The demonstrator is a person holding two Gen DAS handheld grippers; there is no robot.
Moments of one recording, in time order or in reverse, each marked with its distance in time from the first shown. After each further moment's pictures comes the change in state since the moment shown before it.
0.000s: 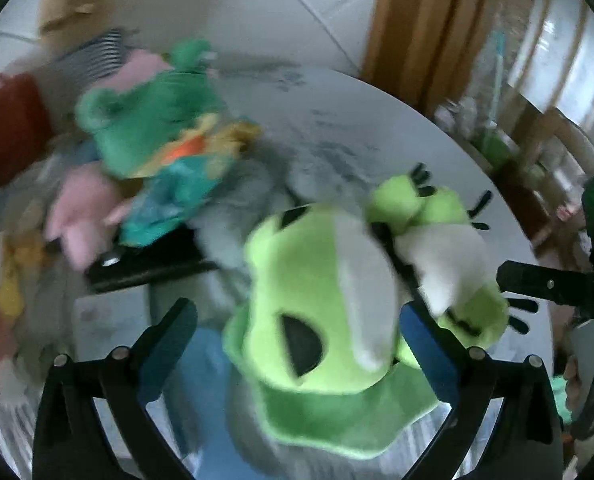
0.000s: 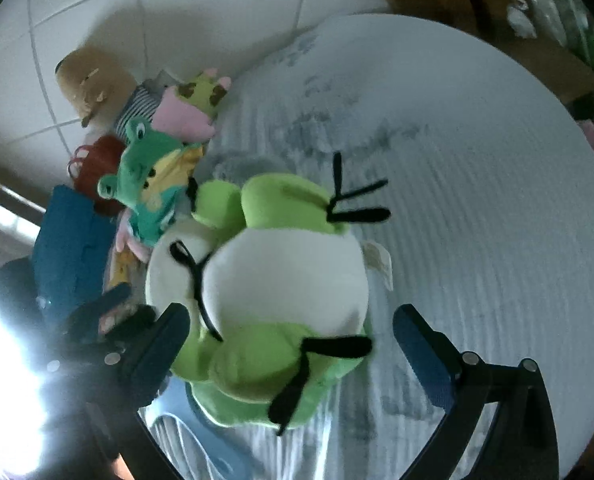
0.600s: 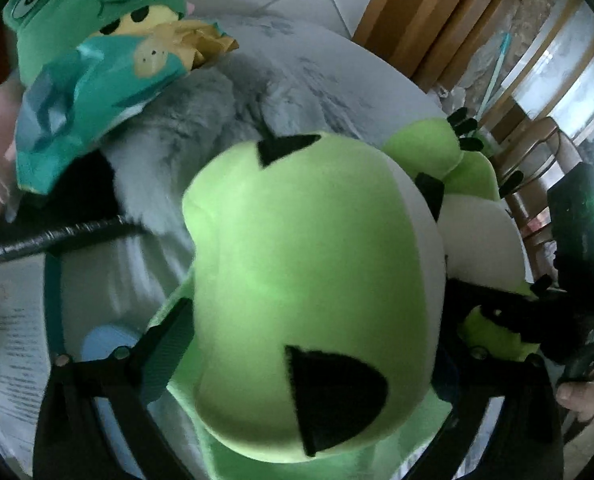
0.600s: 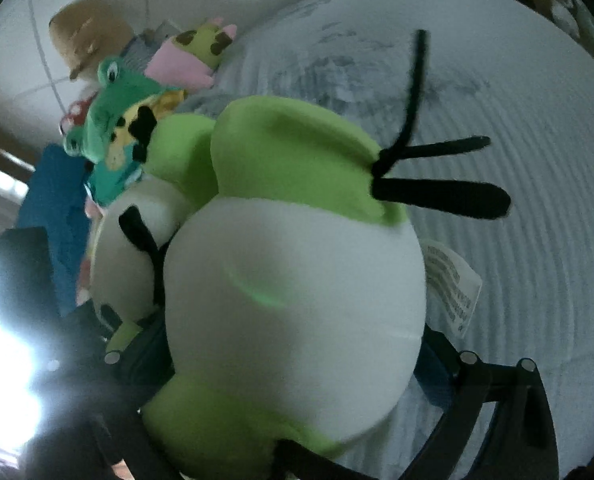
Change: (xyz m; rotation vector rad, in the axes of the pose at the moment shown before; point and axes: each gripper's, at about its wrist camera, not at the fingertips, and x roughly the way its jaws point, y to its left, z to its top) left arm 0.061 0.012 -0.013 -0.124 0.038 -0.172; right arm 0.083 -0.003 0.004 -0.097 0.116 0.011
